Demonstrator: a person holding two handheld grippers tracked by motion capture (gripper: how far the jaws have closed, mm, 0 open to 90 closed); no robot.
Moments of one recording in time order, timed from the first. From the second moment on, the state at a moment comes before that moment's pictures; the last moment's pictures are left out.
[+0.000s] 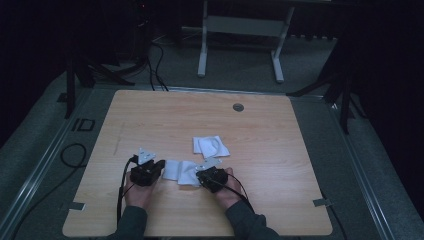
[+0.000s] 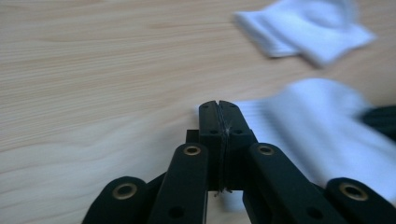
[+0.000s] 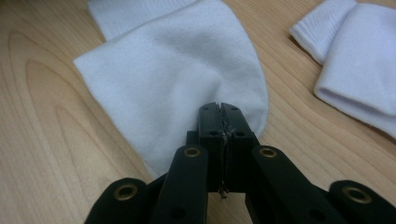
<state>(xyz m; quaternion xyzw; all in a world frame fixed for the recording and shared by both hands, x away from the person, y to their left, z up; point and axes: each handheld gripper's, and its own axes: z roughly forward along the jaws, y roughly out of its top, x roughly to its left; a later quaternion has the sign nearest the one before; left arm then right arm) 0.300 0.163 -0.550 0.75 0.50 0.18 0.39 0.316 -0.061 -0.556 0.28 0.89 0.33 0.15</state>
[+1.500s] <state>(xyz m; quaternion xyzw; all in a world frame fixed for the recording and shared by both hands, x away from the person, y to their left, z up) 0.302 0.142 -0.563 0.77 0.50 0.21 0.33 0.300 -0.142 -0.516 0.34 0.85 0.37 0.14</state>
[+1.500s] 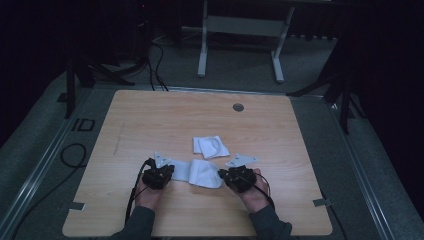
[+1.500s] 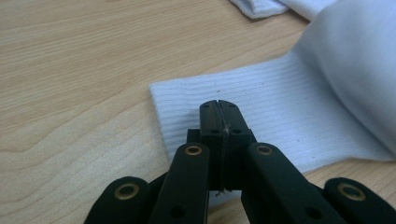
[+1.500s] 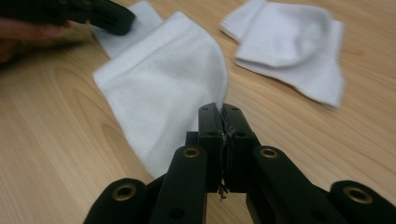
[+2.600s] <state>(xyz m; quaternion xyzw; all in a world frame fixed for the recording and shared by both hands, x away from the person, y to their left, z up) 0.296 0.142 -0.556 0.79 0.46 0.21 0.35 0.323 -0.194 -0.508 0.38 0.84 0.36 0.15</state>
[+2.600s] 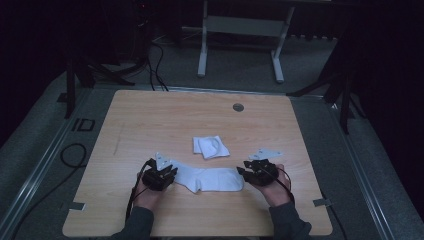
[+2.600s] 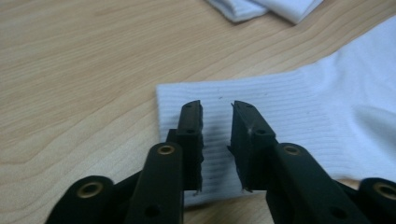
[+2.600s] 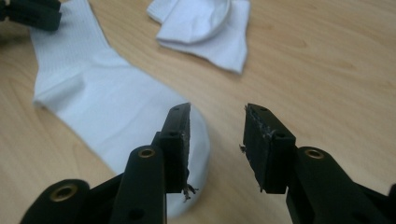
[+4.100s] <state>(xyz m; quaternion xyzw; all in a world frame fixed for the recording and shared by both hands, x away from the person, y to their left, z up) 0.294 0.148 -0.544 0.77 0.47 0.22 0.37 0.419 -0.111 -0.537 0.41 0.84 0.34 0.10</state>
